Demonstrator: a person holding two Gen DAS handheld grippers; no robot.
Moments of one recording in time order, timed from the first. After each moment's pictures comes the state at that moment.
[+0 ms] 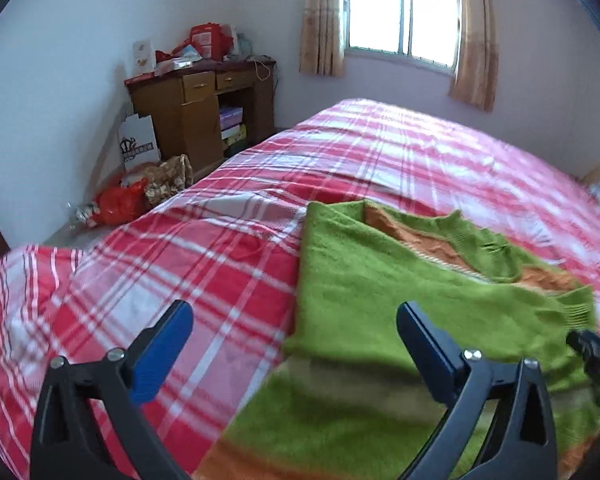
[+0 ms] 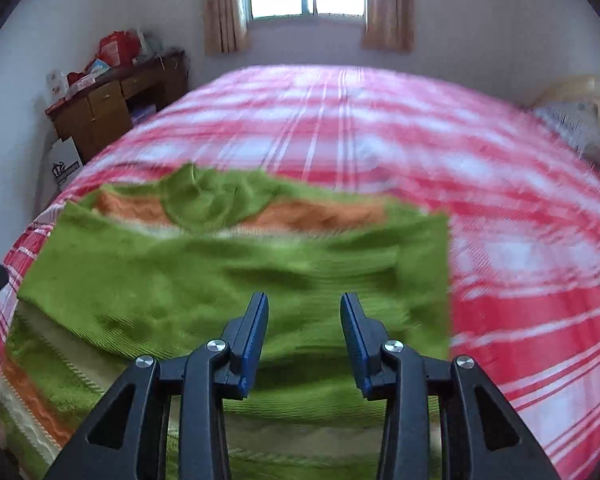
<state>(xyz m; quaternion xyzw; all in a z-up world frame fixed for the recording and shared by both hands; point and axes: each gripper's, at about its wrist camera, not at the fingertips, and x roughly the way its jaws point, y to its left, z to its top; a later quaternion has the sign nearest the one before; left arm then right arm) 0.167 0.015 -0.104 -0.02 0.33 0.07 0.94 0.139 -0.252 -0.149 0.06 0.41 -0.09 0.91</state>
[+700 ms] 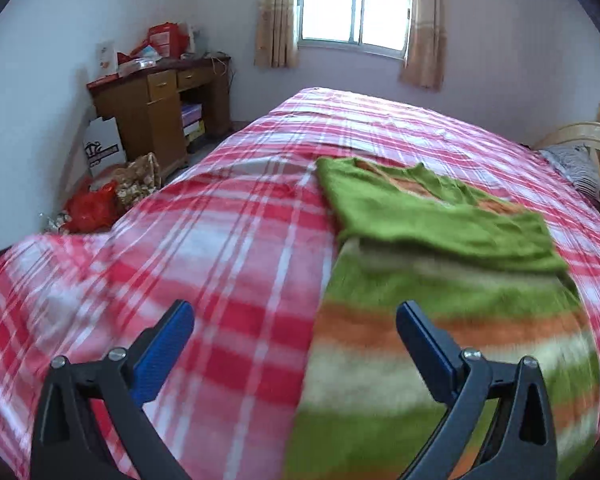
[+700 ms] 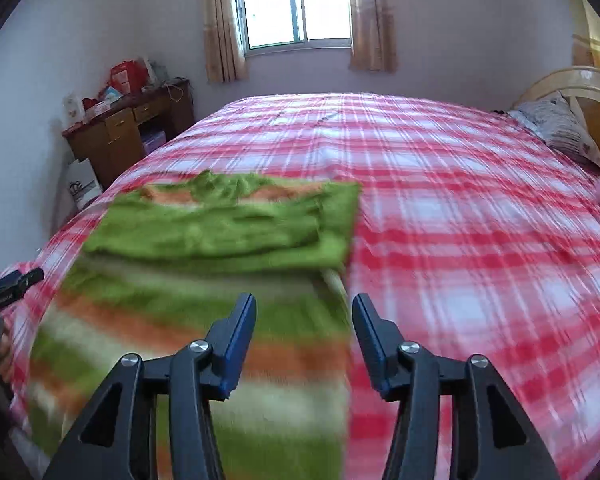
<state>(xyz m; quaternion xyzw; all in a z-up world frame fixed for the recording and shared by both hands) 0.035 0.104 -0.097 -0.01 0.34 -0.04 0.94 -0.091 -0.267 -0.081 0.06 0.35 -0.09 0.93</state>
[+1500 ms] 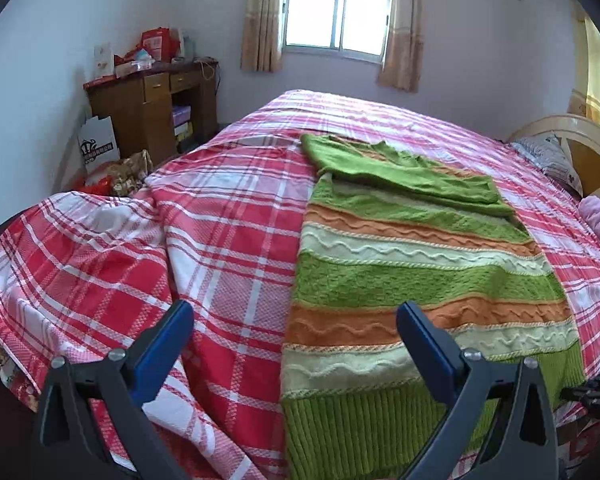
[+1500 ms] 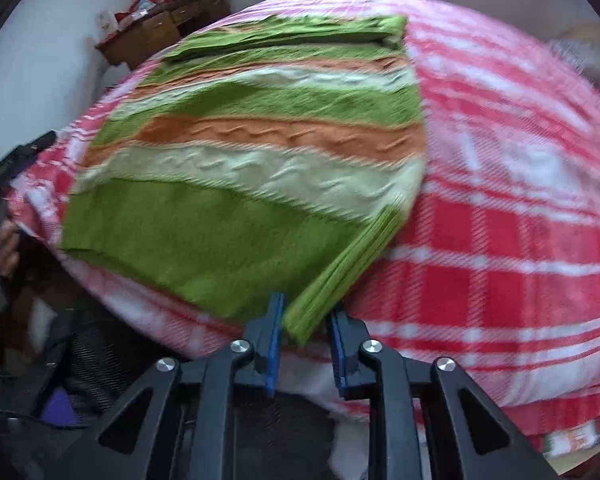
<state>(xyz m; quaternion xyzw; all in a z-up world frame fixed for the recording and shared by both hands) -0.069 0.120 -0.101 -0.02 0.33 -0.08 0.94 -0.210 -0.182 -0.181 0.09 0.51 0.00 0.86</state>
